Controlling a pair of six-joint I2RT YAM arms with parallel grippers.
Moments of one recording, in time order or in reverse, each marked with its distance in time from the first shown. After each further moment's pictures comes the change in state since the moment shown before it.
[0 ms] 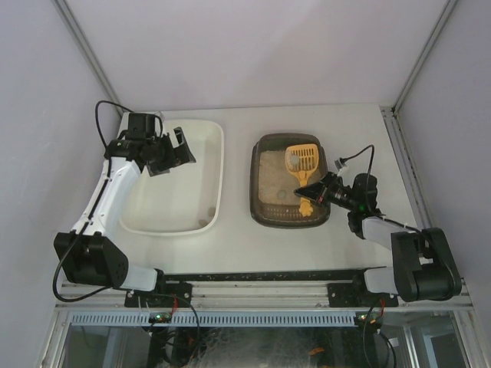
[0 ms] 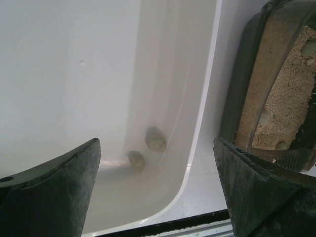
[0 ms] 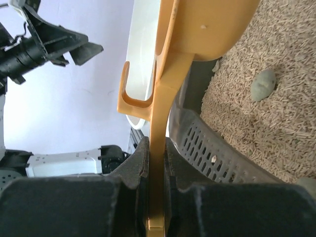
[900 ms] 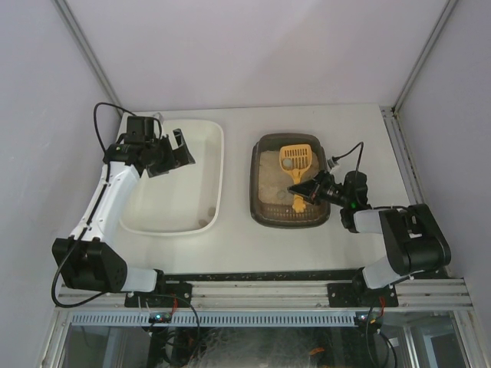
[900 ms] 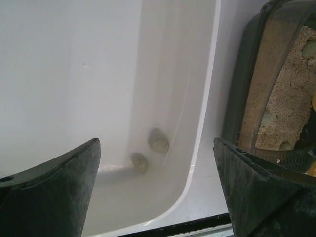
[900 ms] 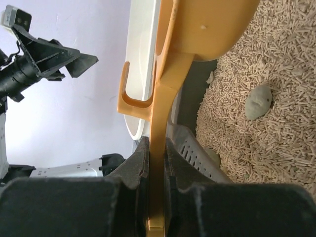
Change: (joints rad) left arm 0.000 -0.039 -0.043 0.037 -0.007 0.015; right arm 0.055 0.199 0.024 0.216 0.036 0.082
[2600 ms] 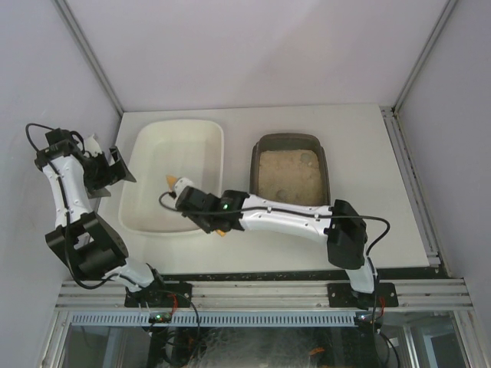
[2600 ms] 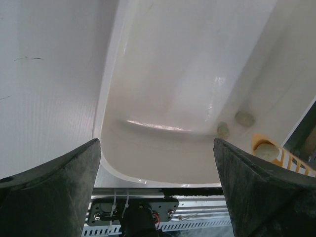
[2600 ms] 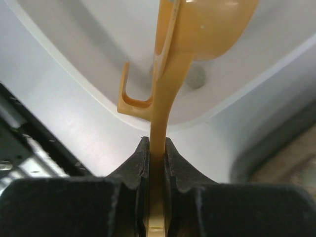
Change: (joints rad) left arm 0.636 0.151 0.146 -0.356 0.195 0.447; right arm 1.051 0.475 1.382 -1.617 1.069 -0.892
